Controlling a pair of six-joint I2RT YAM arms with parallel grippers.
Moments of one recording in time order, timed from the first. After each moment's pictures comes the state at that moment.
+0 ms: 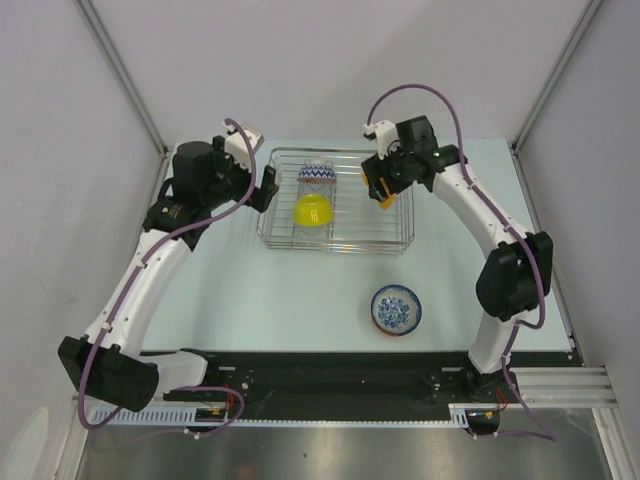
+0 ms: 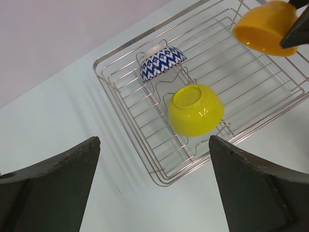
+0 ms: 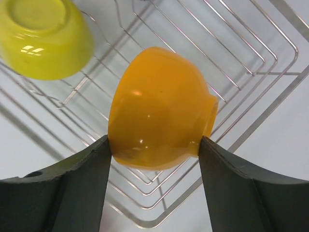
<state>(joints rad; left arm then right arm) -0.28 1.24 1.30 -0.43 0.24 0.23 0.37 1.80 1.74 -0.71 -0.24 -0.22</state>
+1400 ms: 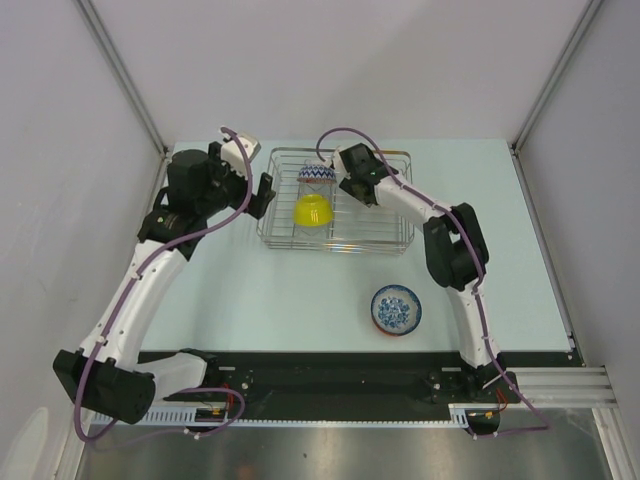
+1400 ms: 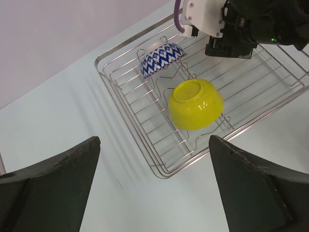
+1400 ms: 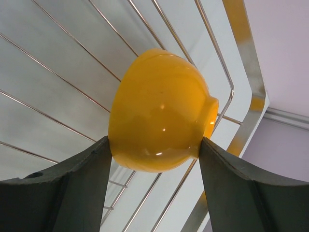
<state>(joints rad) -0.28 1.18 1.25 -0.43 0.24 0.25 0.53 2.23 1.87 -0.46 0.48 -0.57</state>
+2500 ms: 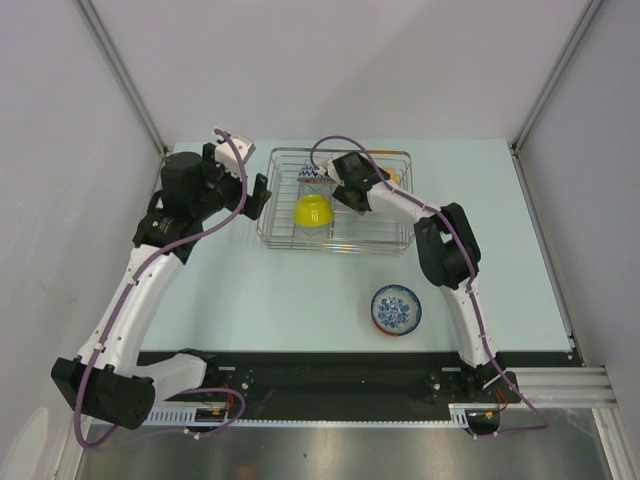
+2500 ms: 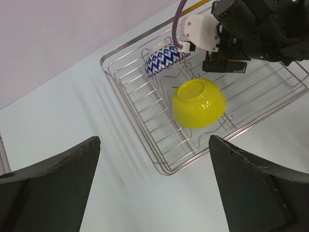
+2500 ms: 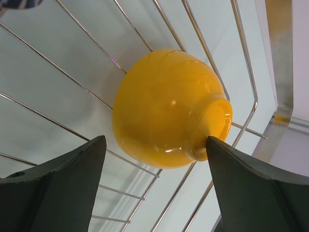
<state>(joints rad) -0.26 1.14 1.24 -0.43 0.25 0.25 0.56 2.29 1.86 -0.42 0.51 -0.57</state>
